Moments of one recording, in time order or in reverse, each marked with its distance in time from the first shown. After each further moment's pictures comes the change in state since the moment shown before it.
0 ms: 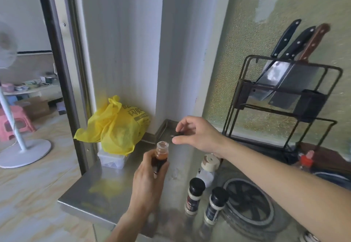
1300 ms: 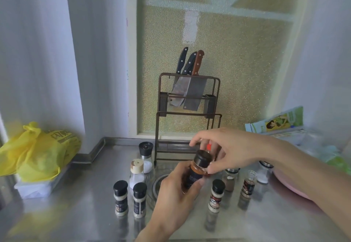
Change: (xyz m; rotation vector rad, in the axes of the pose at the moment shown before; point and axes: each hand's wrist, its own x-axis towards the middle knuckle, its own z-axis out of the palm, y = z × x) left_hand -0.125 0.213 0.094 -0.383 -0.551 0.274; right_hand -0.258 -0.029 -0.197 -0.706 -0.115 0.126
